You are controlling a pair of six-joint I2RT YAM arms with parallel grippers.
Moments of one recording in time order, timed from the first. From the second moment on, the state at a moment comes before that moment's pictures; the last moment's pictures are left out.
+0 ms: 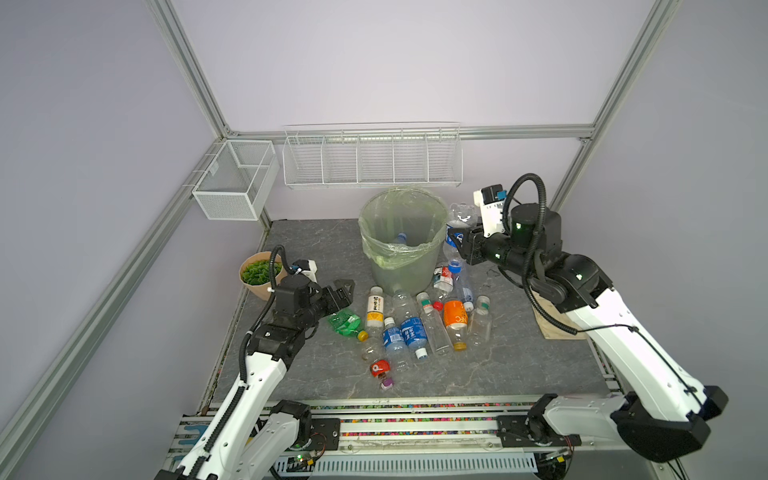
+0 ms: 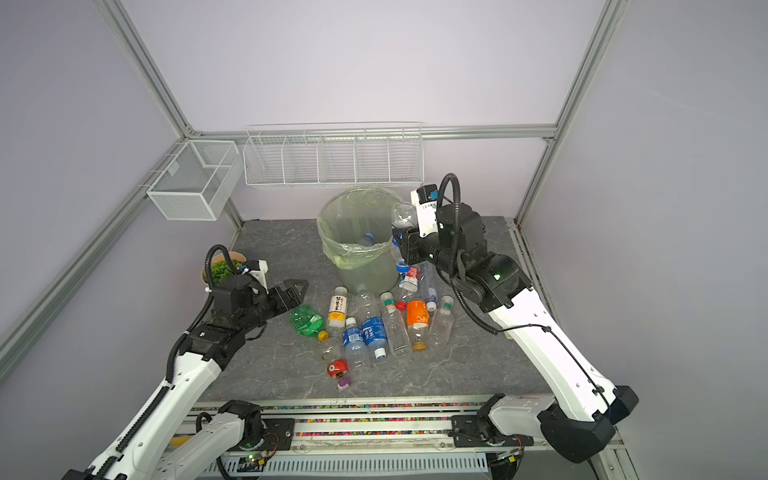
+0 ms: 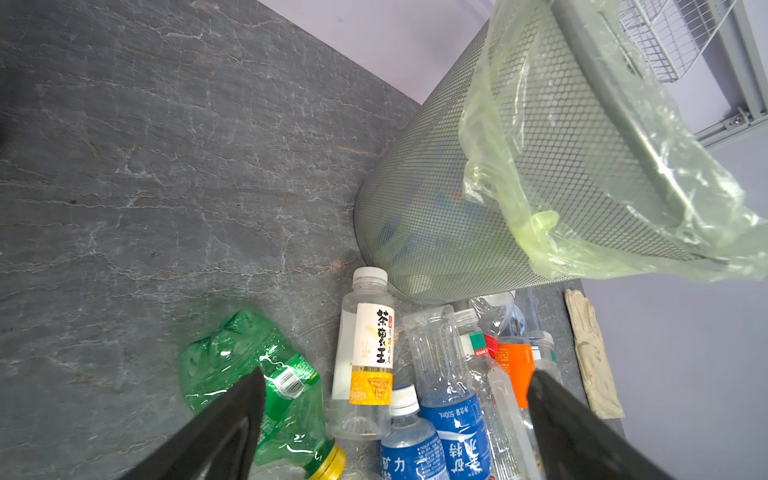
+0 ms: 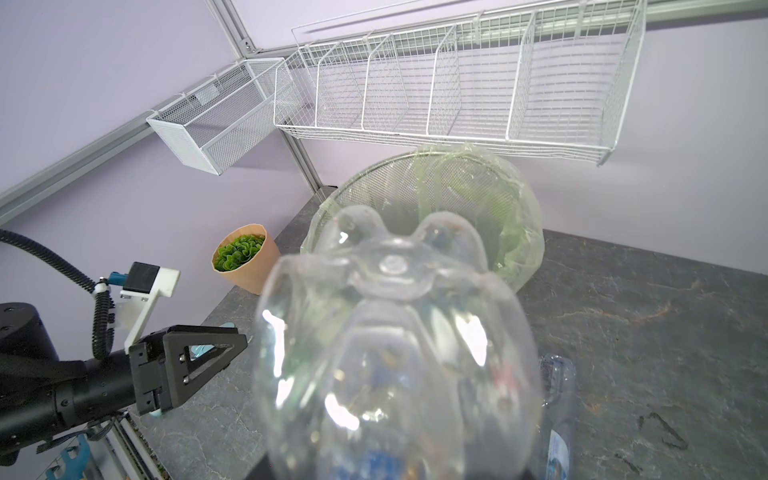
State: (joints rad) left arm -0.27 0.87 0.74 -0.38 0.19 -0.61; right arm 0.66 1.30 1.64 -0.66 0.02 0.25
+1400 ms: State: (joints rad) left arm -0.27 0.77 0.72 -0.39 0.31 -0.62; right arm 0.53 2.06 2.42 -0.91 -0.10 0.16
